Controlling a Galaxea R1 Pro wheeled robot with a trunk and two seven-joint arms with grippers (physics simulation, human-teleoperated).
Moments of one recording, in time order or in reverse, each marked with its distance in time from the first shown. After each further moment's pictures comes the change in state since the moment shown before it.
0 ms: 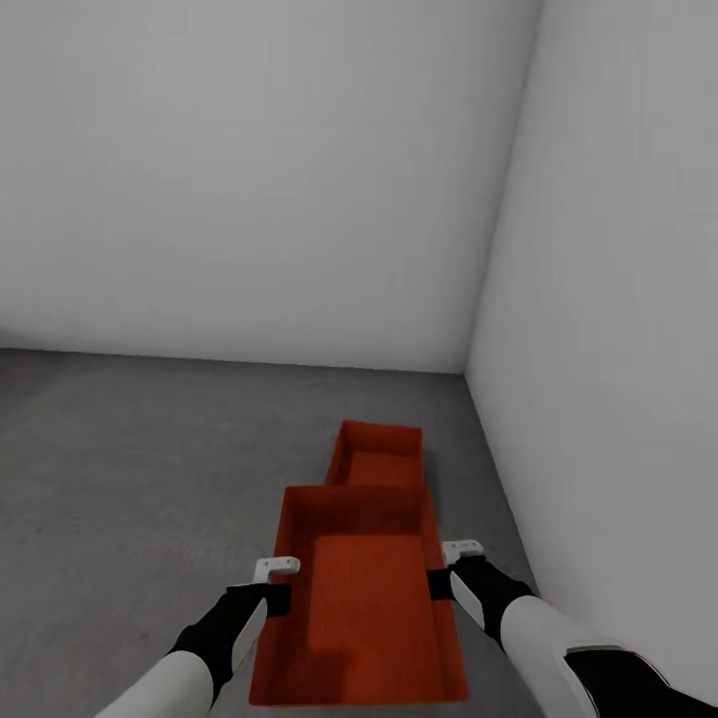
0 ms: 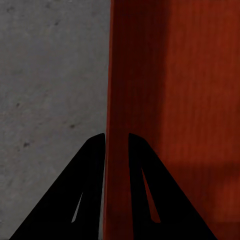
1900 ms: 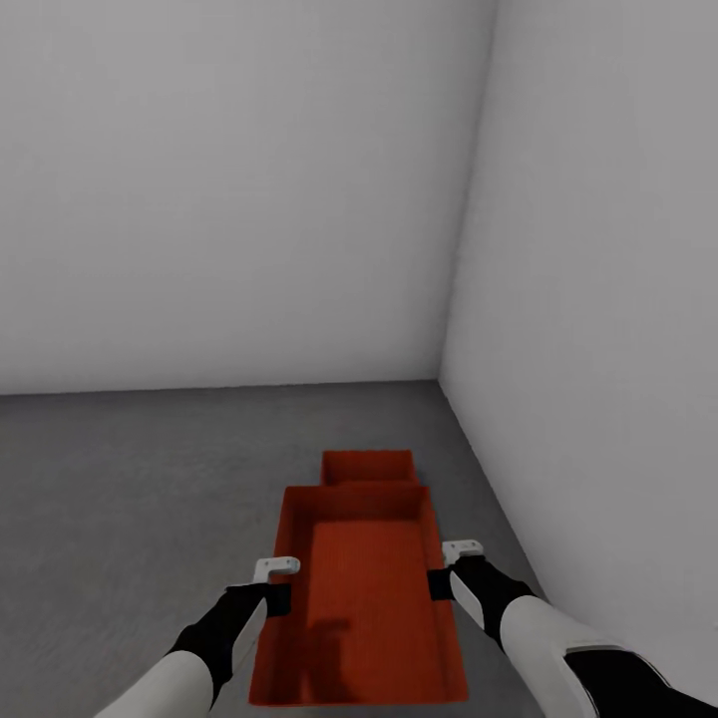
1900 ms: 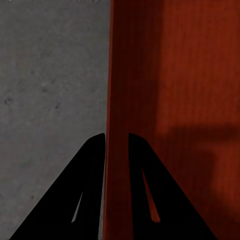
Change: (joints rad) left arm 0.000 0.001 0.000 0.000 0.001 0.000 -0.001; right arm 0.000 0.001 0.000 0.001 0.000 0.000 -0.002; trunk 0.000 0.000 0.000
